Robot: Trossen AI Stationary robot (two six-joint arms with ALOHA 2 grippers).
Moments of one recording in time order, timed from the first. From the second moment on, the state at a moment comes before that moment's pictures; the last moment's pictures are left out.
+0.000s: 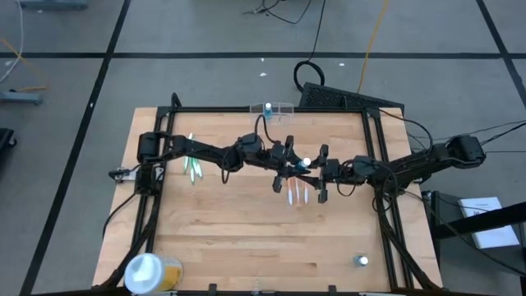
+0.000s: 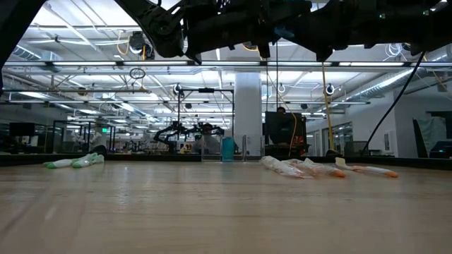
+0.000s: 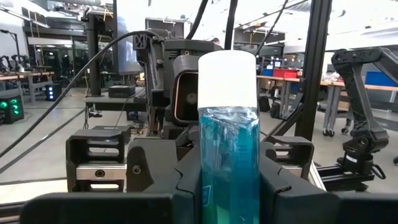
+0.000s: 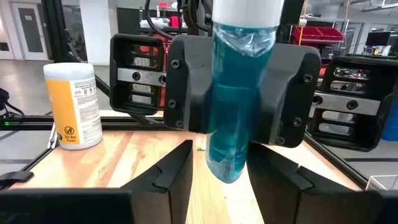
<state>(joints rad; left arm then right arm) 0.10 1.99 1.22 0.85 0.44 -0.08 0.11 1.09 0.37 0.82 0.18 -0.04</state>
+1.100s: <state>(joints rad) 0.08 1.99 1.22 0.82 0.44 -0.09 0.11 1.07 0.37 0.81 0.18 -0.08</state>
